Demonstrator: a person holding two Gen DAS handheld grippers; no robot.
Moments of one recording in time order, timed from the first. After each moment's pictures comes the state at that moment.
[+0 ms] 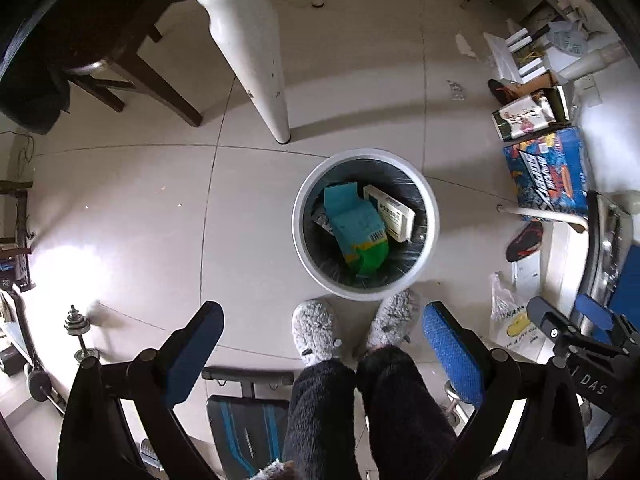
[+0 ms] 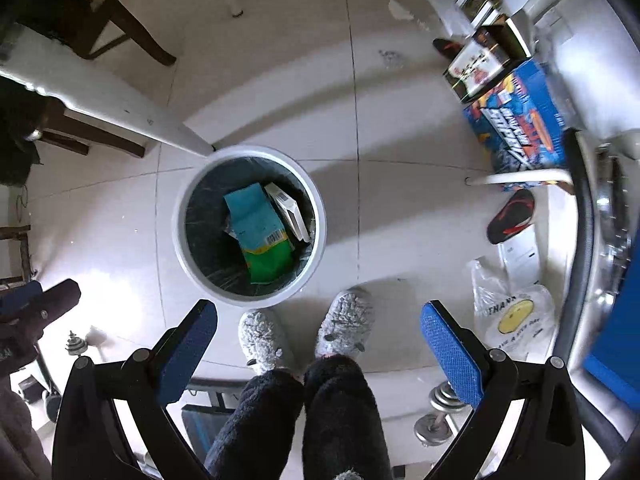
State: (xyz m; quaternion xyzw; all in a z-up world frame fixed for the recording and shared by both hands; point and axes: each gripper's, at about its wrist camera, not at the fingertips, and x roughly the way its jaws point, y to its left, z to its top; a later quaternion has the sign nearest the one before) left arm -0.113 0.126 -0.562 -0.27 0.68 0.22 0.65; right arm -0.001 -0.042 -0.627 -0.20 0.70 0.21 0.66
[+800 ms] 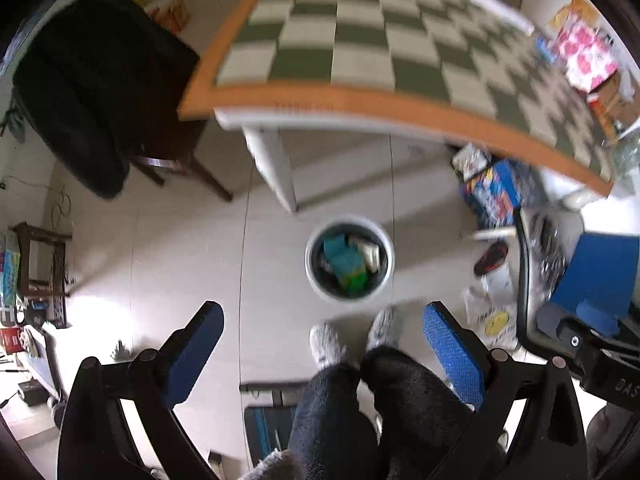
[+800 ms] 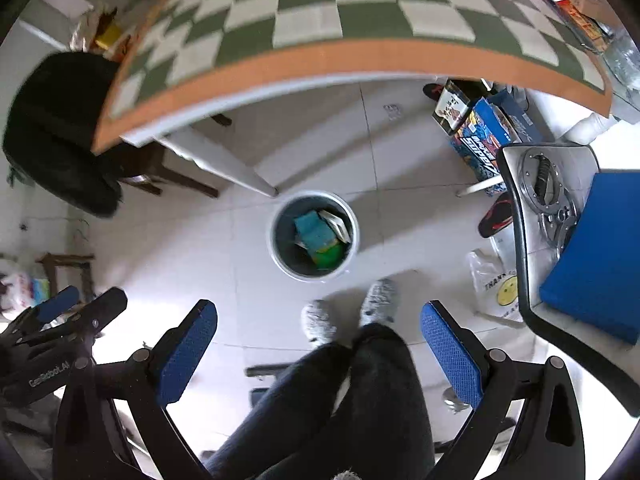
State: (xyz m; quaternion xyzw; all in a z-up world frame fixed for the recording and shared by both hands) left arm -0.127 0.099 -0.305 -0.20 0.60 0.24 0.74; right arm -0.044 -0.081 -0.327 -0.10 0.67 0.24 0.69
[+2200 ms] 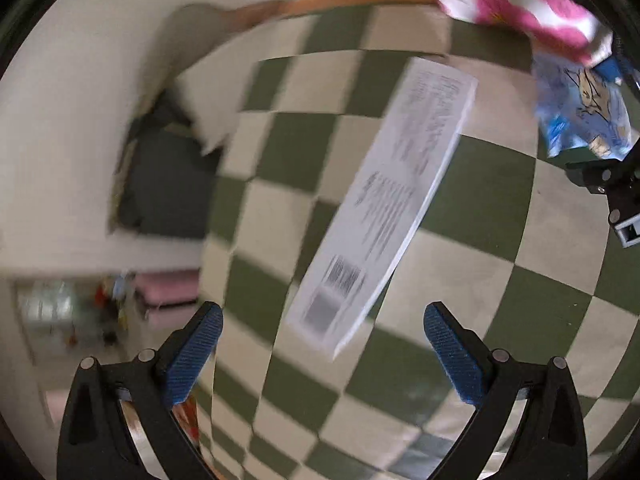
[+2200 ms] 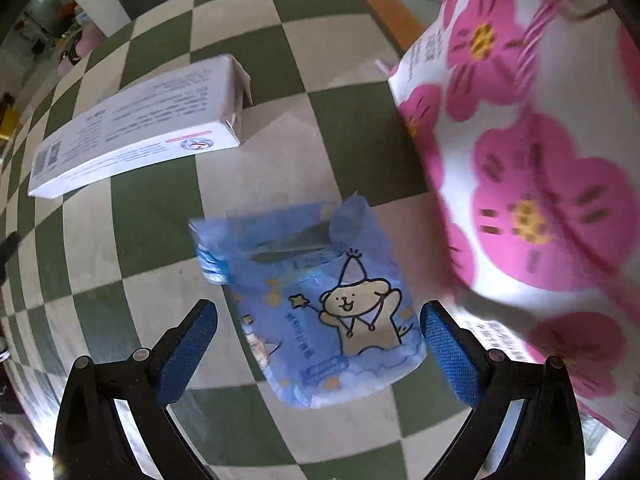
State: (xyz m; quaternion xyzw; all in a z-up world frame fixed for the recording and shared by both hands) left arm 0.631 0.071 -0.368 0.41 0.58 -0.09 0.70; right arm 0.685 -0.058 -0.406 -0.10 0.69 0.09 0.72
